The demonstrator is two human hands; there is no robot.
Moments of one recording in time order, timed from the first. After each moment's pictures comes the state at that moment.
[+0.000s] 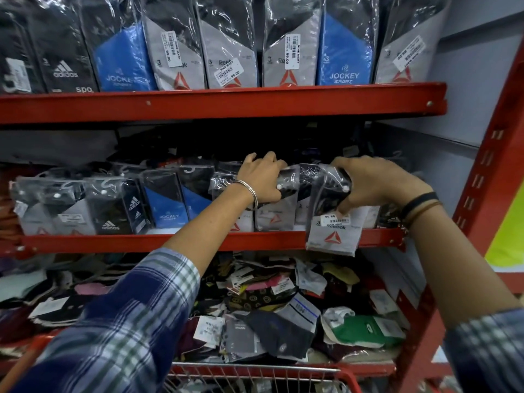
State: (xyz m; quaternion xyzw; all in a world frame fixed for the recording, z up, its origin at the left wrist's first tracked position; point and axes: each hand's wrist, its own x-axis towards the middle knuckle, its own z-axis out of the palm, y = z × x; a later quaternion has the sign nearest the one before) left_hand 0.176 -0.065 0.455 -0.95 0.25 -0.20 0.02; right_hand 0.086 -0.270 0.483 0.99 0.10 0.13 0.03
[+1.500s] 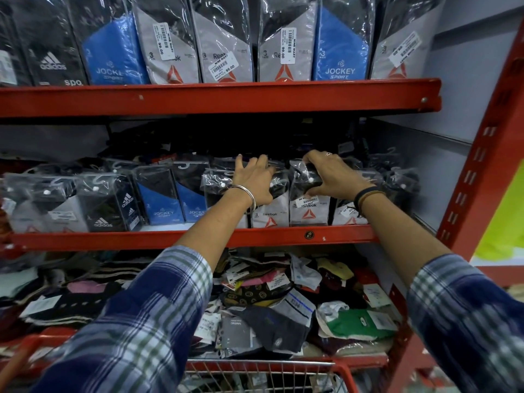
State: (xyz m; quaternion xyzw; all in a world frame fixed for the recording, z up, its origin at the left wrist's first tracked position) left_hand 0.202 -0.069 0.424 -0.95 0.20 -0.23 0.08; right_hand 0.162 -0.266 0.441 0.95 0.20 0.21 -0.08
